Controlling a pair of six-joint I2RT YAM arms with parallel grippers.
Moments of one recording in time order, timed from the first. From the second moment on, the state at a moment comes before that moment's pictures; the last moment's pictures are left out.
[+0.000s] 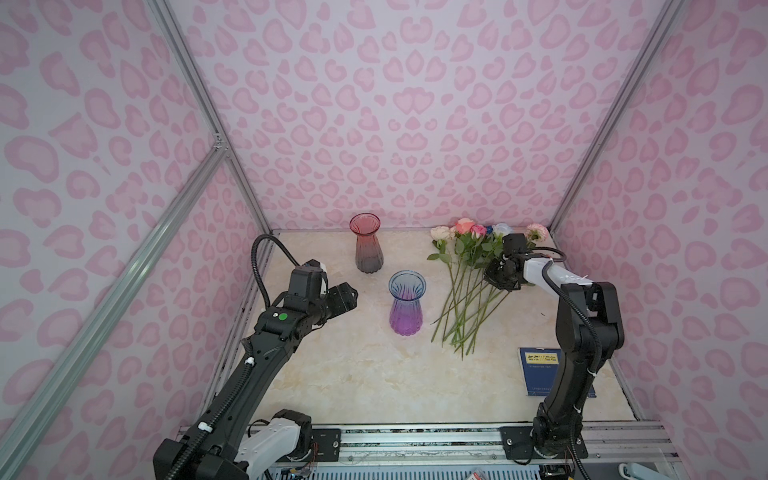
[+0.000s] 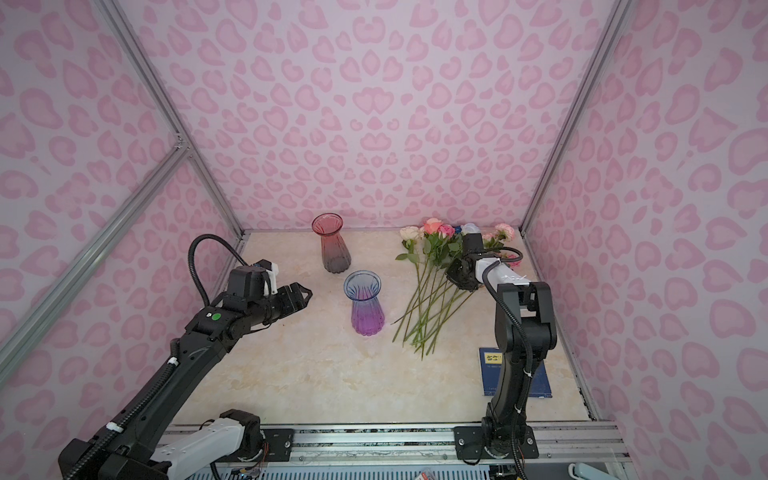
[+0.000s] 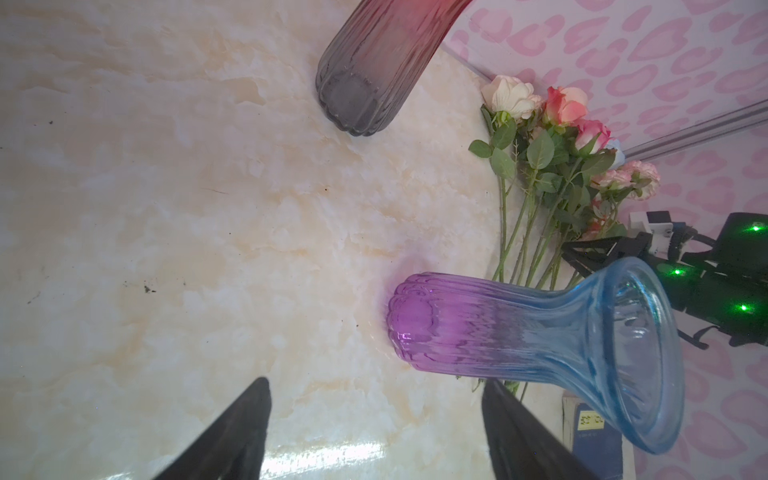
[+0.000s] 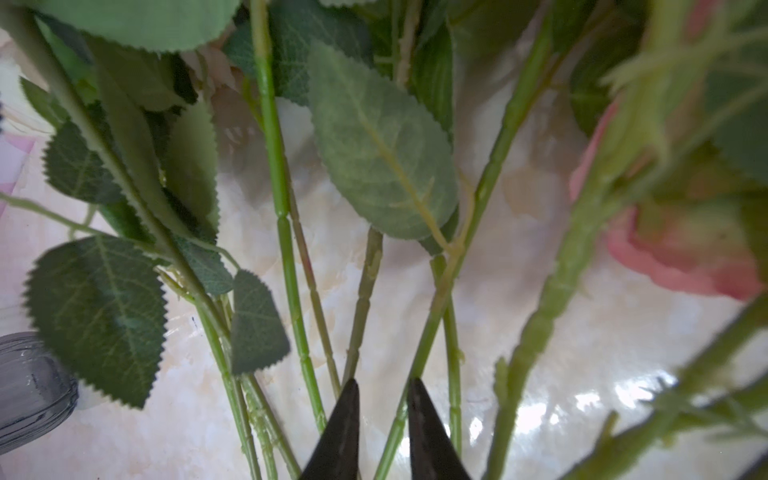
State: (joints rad) left arm -0.27 1.08 0.96 -0.64 0.16 -0.63; right arm 0.05 1.95 1.38 -0.51 -0.14 0.69
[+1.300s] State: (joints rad) left arm -0.26 1.17 1.01 -0.62 0.23 -0.62; right arm 0.05 1.91 1.50 -0.55 -0.20 0.72
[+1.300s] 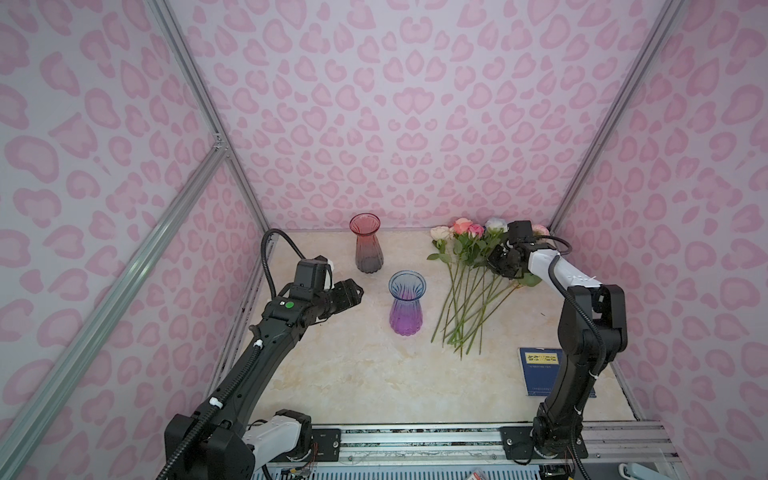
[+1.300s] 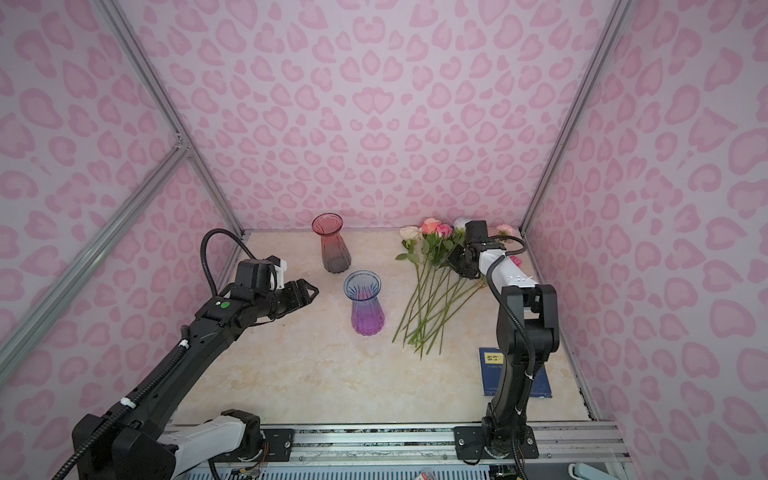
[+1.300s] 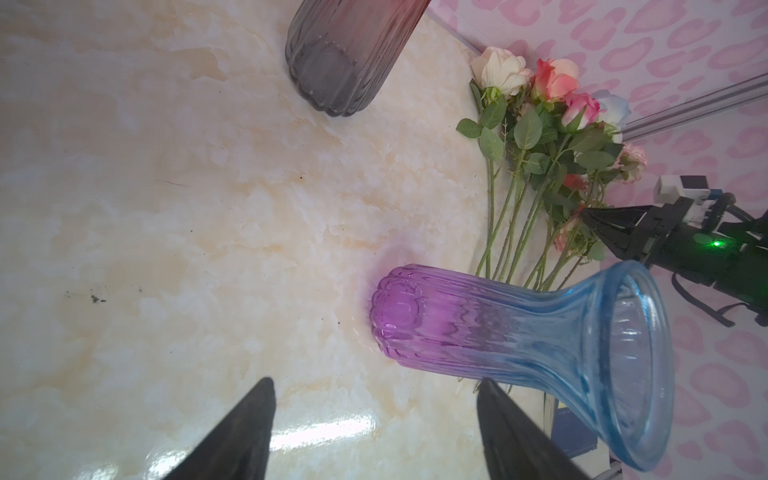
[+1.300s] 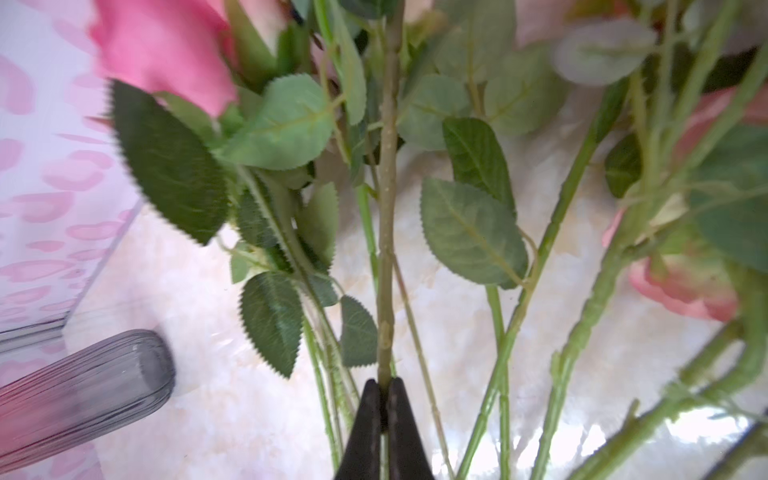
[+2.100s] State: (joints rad) left arm -0.25 1.09 0.95 -0.57 0.18 -0.61; right arm 0.32 1.41 1.47 -0.46 -0.11 0.58
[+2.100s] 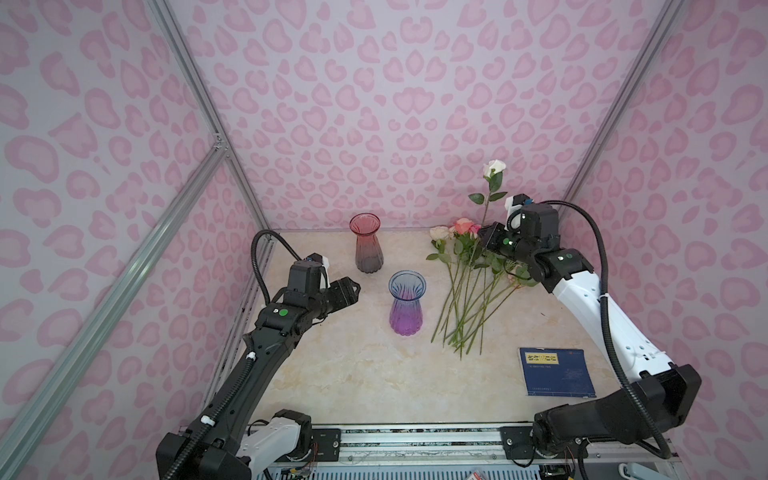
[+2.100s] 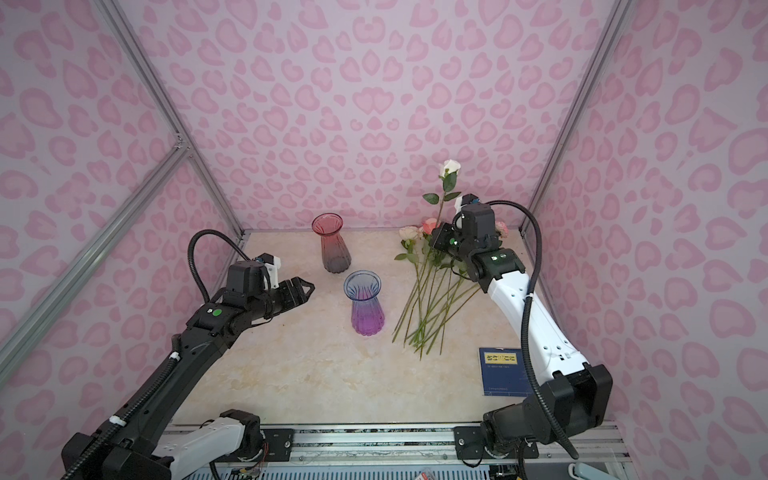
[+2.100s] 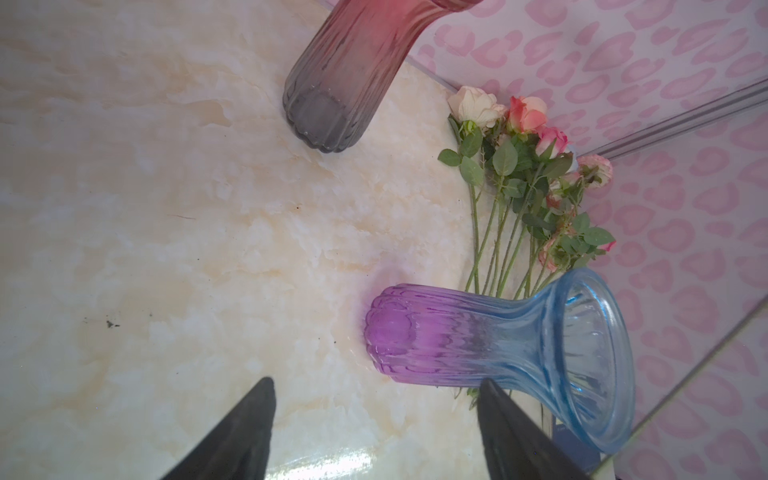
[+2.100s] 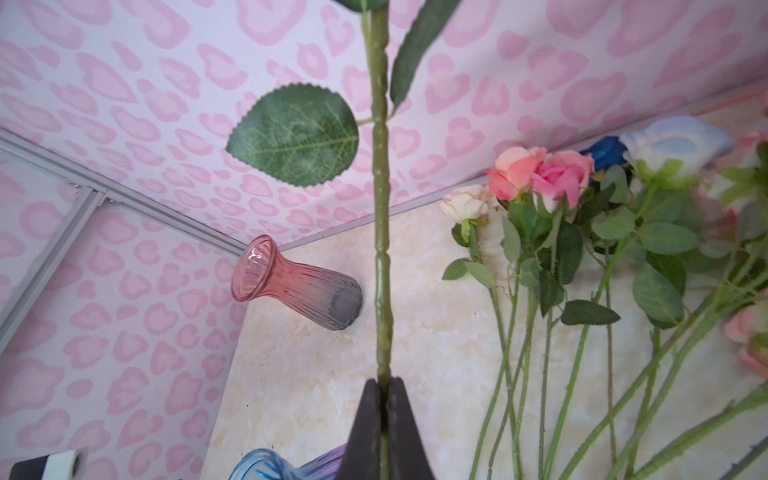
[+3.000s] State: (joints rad) left arm -0.21 0.94 0.72 -0.34 0.47 -0.74; right arm 0.67 1.61 1.93 -0.33 0.18 0.34
